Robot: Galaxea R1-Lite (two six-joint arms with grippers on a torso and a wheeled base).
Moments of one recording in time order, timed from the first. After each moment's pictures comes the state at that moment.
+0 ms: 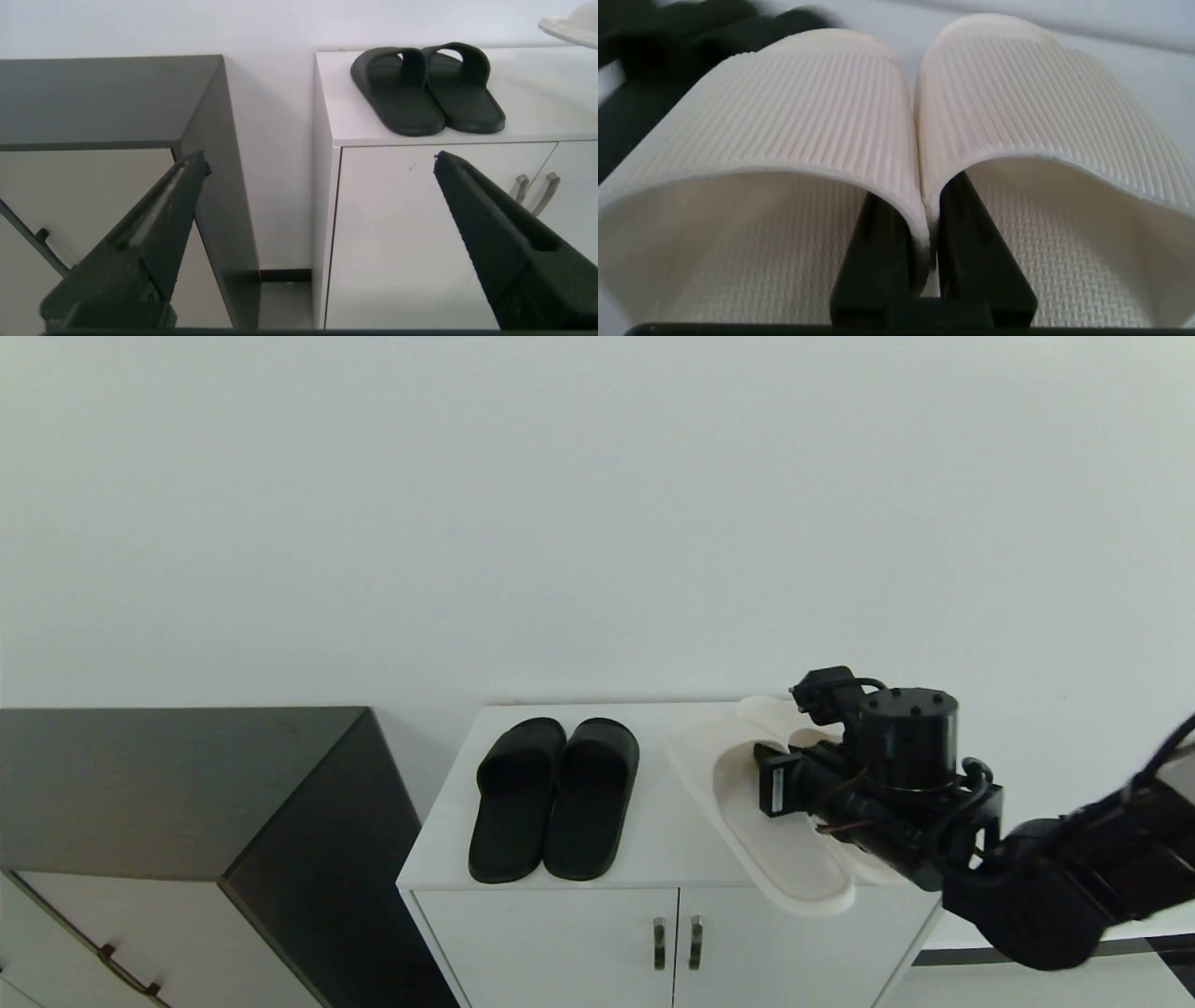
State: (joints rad) left arm 0.00 0.00 0.00 0.00 0.03 0.02; right arm 0.63 1.90 -0.78 -0.89 -0.23 0.11
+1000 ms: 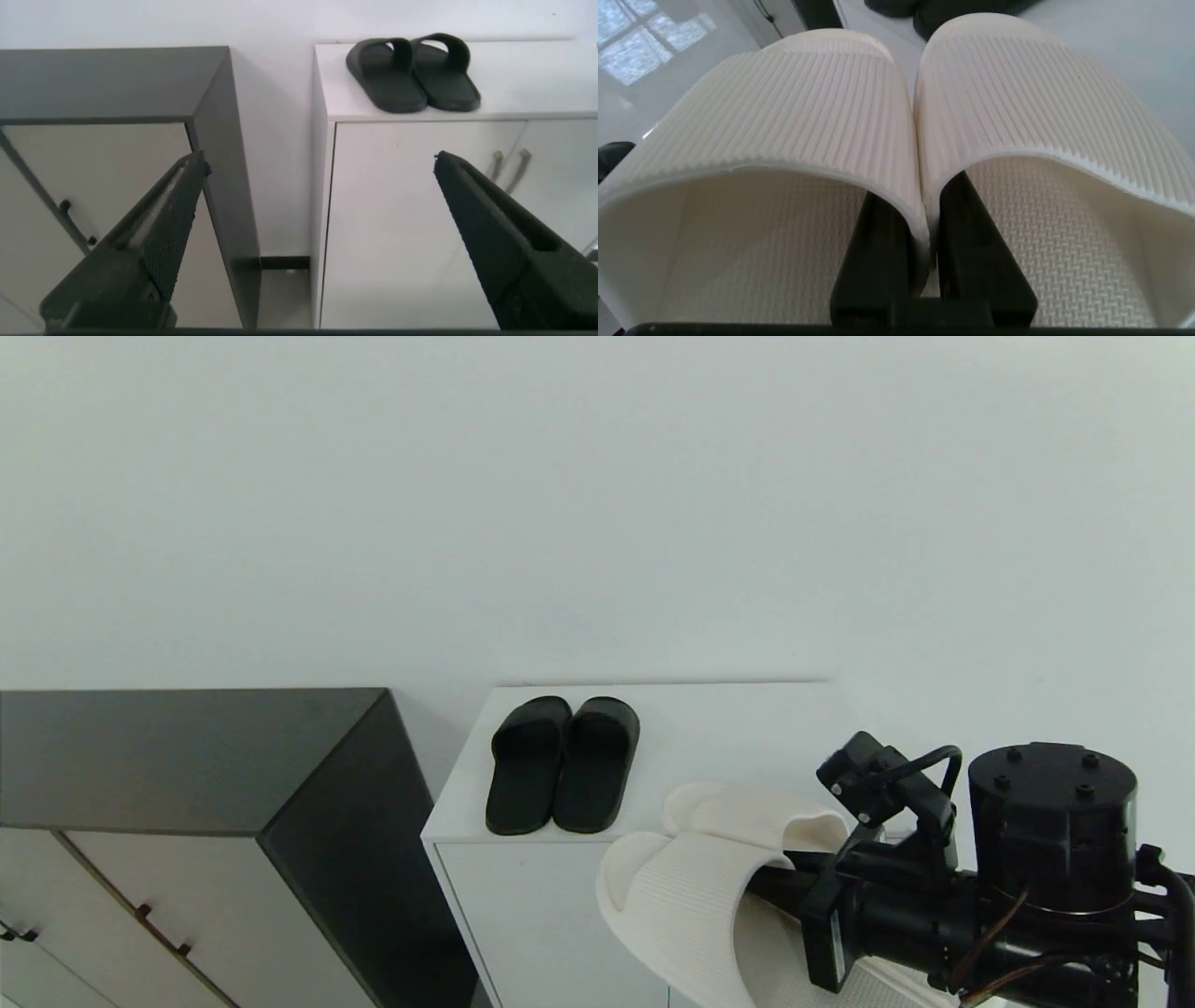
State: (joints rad) left arm 0.00 0.00 0.00 0.00 0.03 0.01; right arm 0.80 1.59 -0.55 -0.72 0.08 0.11
